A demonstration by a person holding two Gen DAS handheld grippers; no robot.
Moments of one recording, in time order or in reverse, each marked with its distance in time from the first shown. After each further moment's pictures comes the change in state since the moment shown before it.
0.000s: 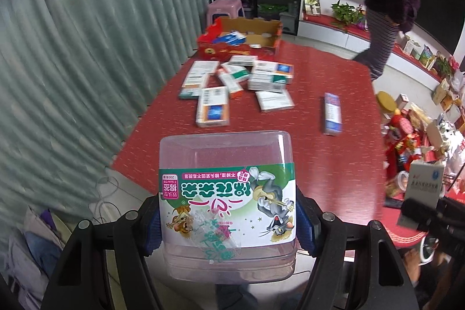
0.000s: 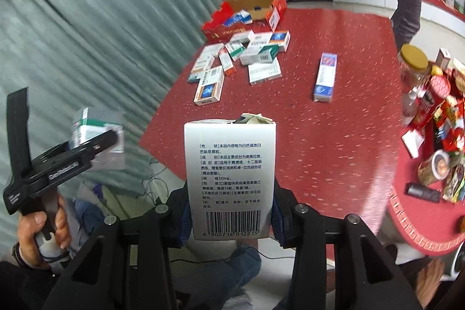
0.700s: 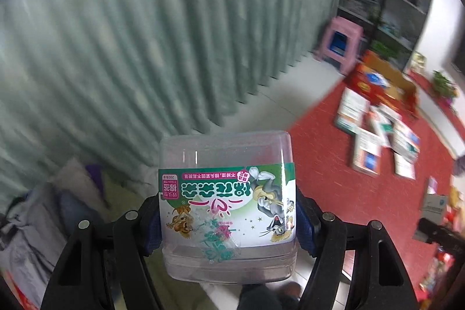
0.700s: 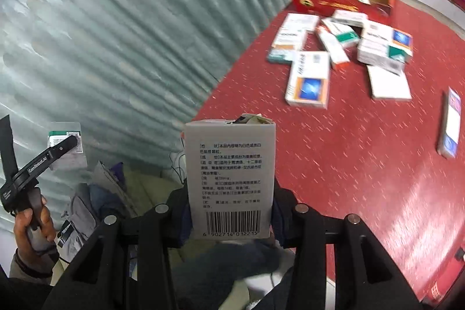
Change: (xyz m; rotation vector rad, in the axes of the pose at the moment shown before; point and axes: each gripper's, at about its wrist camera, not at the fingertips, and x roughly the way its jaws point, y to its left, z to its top) left arm 0.013 0.293 -0.008 -0.435 0.023 0.300; right arm 0.166 0.171 0.085 -0.187 0.200 0.157
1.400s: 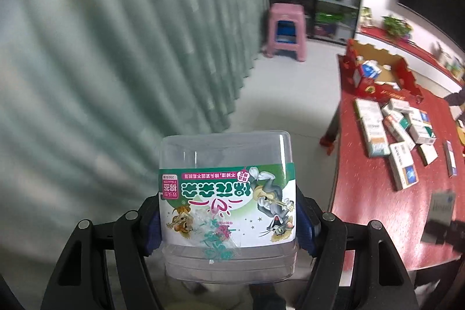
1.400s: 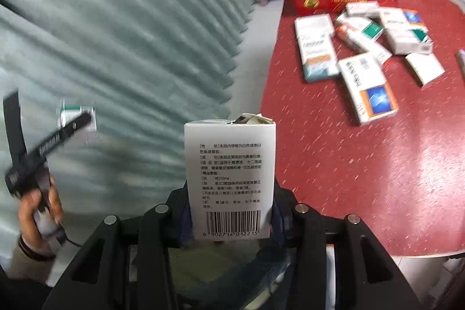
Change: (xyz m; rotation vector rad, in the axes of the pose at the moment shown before) left arm 0.172 0.045 0.227 0.477 -0.067 -0.251; right arm 0.119 0.122 0.086 0.370 -0.183 -0.149
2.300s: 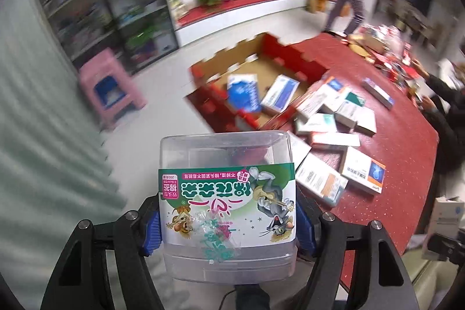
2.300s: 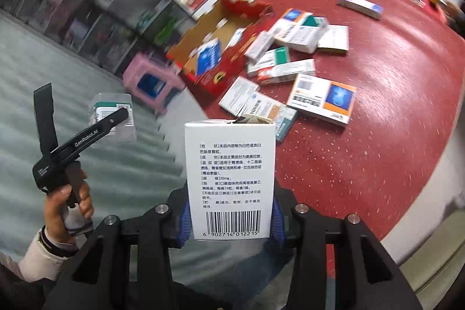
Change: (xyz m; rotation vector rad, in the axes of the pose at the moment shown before) left arm 0.155 -0.178 0.247 0.803 -0.055 -0.633; right arm 0.025 0.056 0.061 0.809 -0.495 -0.297
